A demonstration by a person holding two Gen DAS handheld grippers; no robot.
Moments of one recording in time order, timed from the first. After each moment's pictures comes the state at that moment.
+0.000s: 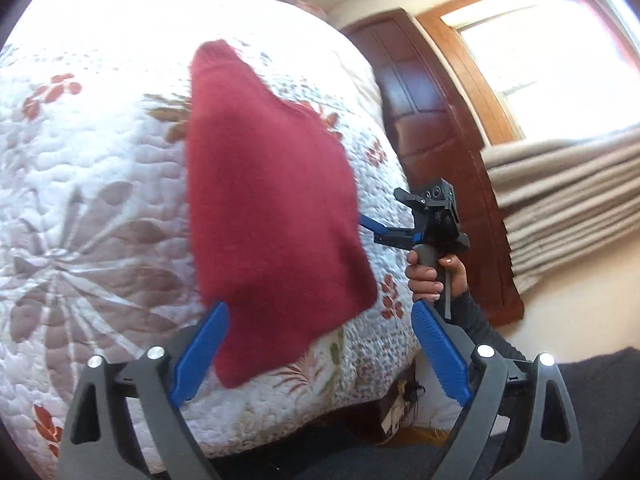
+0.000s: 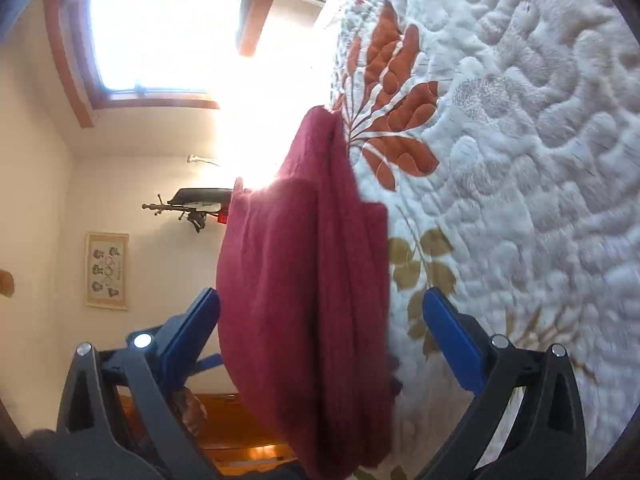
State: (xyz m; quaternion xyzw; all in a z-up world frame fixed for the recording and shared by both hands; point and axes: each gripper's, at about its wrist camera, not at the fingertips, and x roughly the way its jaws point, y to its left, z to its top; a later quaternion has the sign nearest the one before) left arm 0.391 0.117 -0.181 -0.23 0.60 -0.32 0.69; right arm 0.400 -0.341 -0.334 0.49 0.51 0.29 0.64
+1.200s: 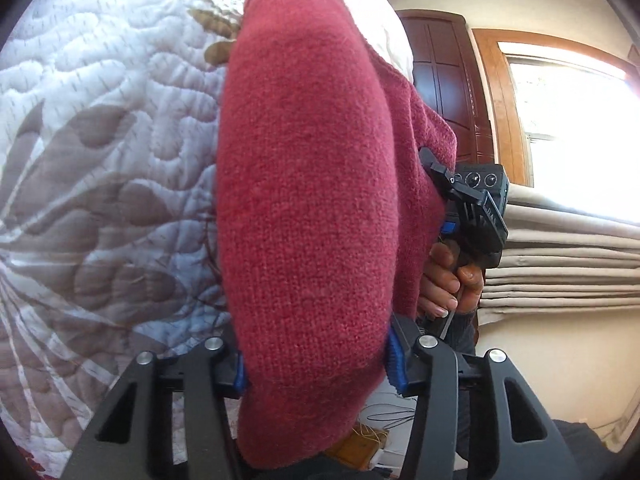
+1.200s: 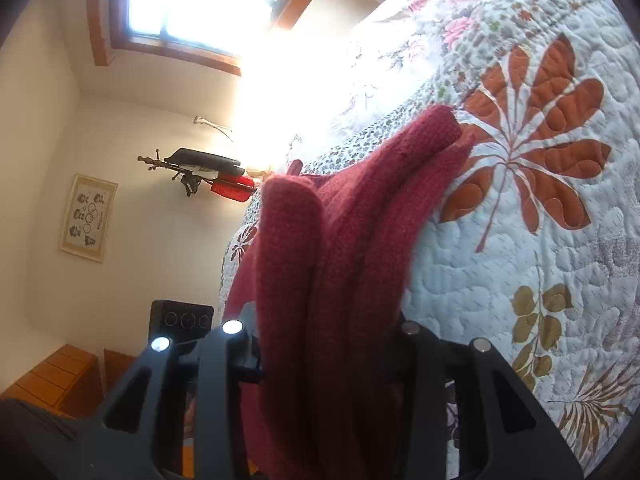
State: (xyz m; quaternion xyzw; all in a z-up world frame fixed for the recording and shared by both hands) left arm 0.417 0.116 -0.242 -0.31 0.66 -0.34 0.59; right arm 0.434 -0.235 -0.248 0.38 0.50 0.32 0.71
